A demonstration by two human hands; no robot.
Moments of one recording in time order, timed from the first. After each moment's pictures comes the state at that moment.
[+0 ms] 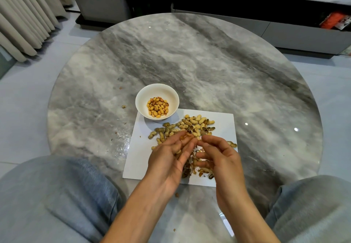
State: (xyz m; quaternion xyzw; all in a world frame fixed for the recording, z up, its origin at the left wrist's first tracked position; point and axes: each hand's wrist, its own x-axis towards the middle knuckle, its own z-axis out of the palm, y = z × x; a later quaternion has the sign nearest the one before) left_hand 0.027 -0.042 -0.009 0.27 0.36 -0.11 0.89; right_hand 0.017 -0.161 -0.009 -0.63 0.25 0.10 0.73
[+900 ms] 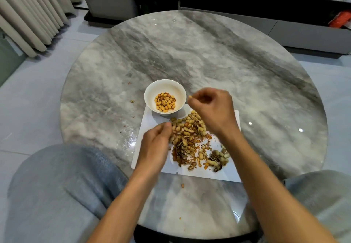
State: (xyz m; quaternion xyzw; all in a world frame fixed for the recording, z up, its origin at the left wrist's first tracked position) left_hand 0.016 -0.006 0.004 0.66 0.30 -0.08 0.68; right_hand 0.107 -0.137 0.014 -0.87 -0.03 0.01 0.49
